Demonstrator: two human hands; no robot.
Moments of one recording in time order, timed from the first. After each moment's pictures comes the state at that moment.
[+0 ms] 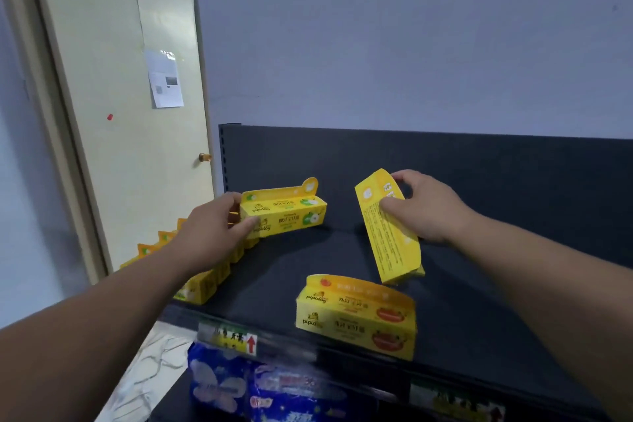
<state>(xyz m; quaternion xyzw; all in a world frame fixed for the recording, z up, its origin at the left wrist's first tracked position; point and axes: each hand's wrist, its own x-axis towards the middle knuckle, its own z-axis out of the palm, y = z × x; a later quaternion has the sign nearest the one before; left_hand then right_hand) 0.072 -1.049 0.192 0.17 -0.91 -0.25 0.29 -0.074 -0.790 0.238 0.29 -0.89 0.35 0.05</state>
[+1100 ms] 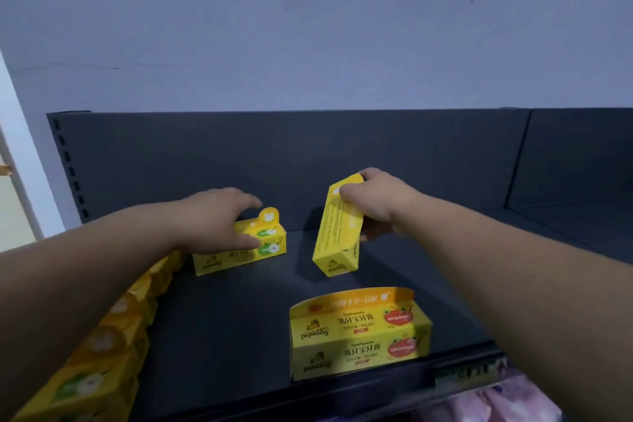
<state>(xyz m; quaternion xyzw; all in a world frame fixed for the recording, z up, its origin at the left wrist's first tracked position) -0.066 -1.079 0.218 -0.11 -0.99 0.04 0.02 -0.089 -0.844 0.223 0.01 -0.88 0.48 -0.01</state>
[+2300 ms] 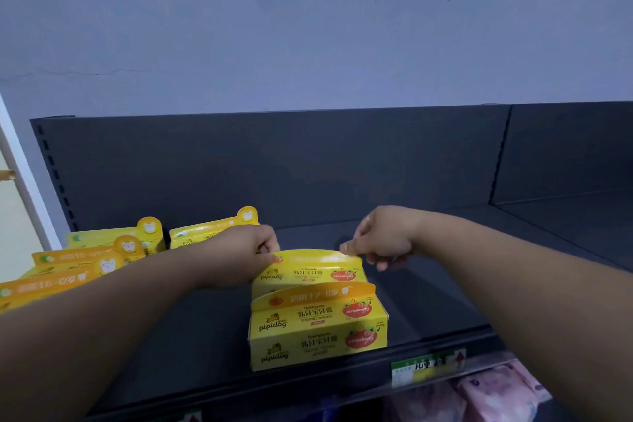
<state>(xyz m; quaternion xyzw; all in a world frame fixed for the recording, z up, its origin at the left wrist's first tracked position) -0.040 -1.008 0.184 -0.11 -0.98 -0.16 -0.04 -0.076 -0.777 0.198 0.09 -0.94 0.27 -0.16</state>
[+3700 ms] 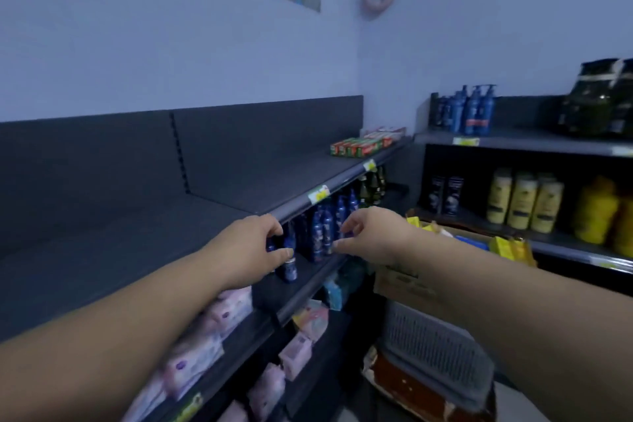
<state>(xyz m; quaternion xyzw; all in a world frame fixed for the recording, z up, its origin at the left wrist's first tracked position) 0.117 -0.587 0.168 -0.42 -0.89 -0.15 0.03 0.238 -0.406 0.174 -0.24 -0.94 0.21 0.06</state>
